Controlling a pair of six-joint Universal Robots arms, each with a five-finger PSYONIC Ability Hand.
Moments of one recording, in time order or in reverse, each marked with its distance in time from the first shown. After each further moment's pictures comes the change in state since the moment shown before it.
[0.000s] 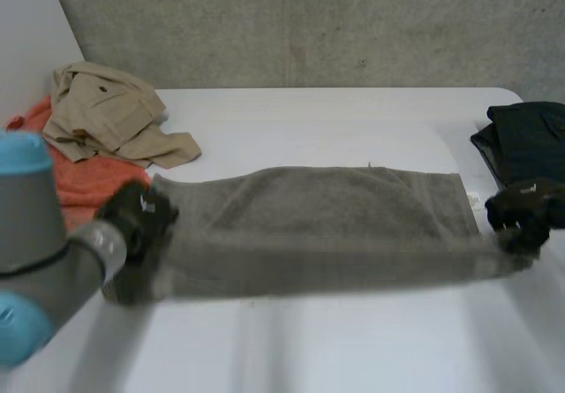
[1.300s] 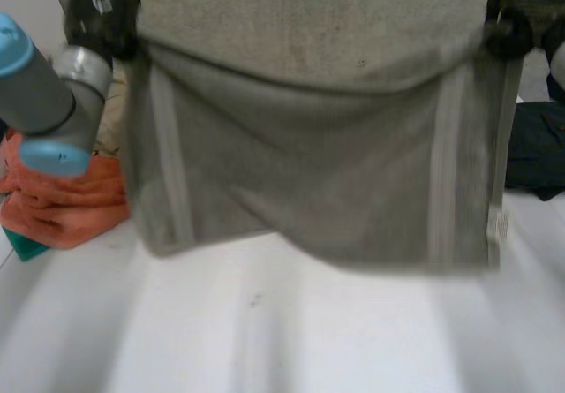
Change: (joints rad) left arm 0.090 -0.345 0.780 0.457 0.062 -0.414; right arm 0.212 -0.053 -0.386 -0.532 0.117 0.565; left_hand 0.000 -0.001 0.000 -0.001 -0.018; right_hand 0.000 0.000 0.000 0.000 -0.010
